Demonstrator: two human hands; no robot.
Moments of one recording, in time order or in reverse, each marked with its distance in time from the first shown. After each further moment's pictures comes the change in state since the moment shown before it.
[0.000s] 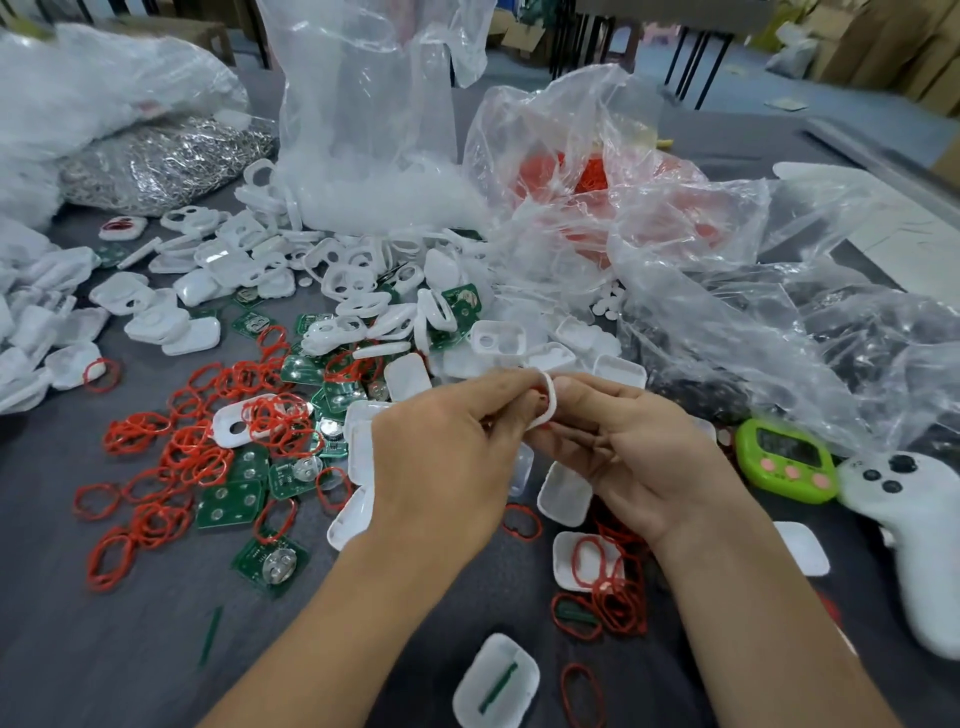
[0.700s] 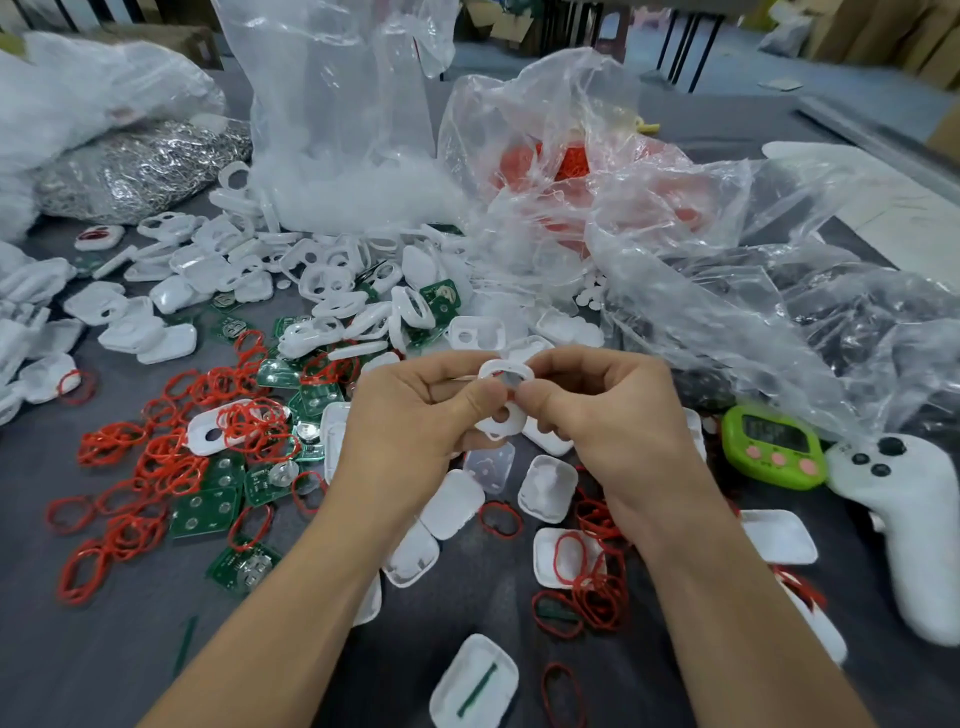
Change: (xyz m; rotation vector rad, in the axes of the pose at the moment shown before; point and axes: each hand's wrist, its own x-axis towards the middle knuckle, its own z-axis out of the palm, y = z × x) left_hand 0.020 -0.007 -0.005 -0.622 -0.222 -0.369; right_hand -0.006 -0.004 0.003 -0.449 0.152 -0.376
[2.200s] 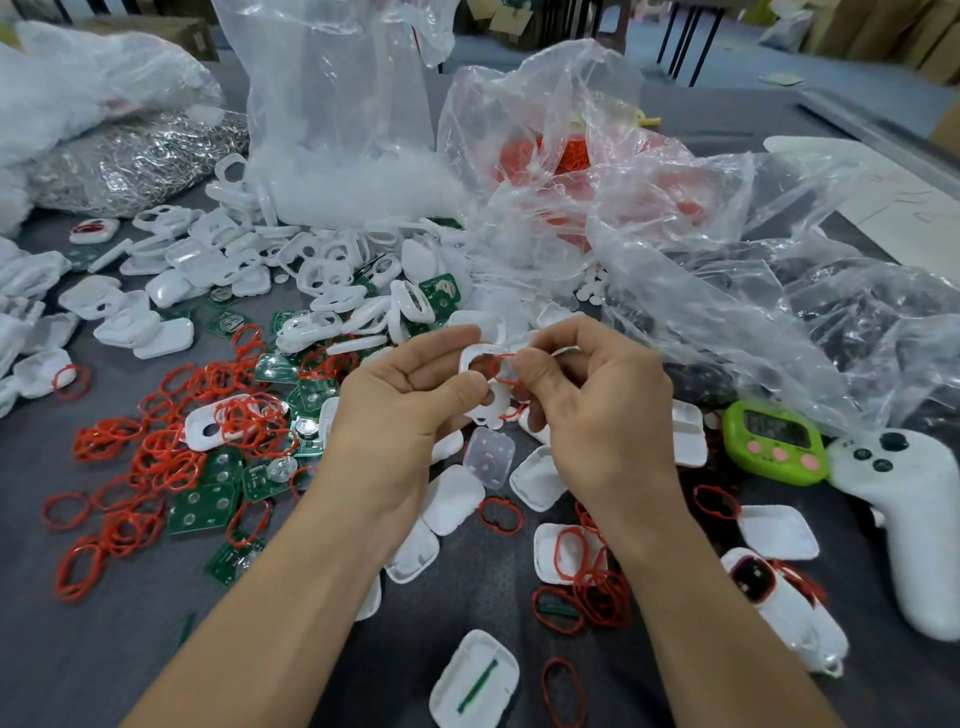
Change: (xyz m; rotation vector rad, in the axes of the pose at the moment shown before) left_hand 0.002 -0.001 -0.002 -0.274 0.073 -0.118; right_hand 0.006 0.019 0.012 -0.310 0.172 -0.250
